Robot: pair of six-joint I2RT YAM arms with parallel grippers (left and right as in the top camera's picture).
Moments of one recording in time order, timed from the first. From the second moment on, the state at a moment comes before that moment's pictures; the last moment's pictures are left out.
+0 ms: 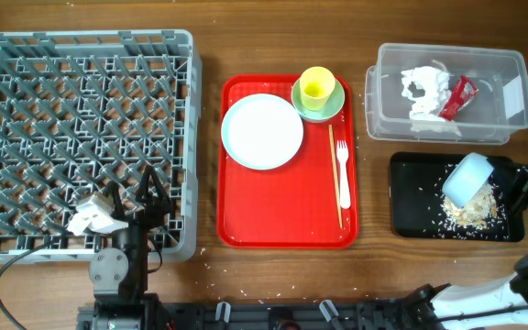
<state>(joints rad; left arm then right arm) 0.00 0.01 0.01 -0.06 -0.11 -0.59 -1.02 1.79 1.10 -1.00 -1.14 0.23</state>
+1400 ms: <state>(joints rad) -0.01 0.01 0.01 -0.06 -0.12 -0.59 0.99 1.67 1.11 -0.60 0.17 0.92</state>
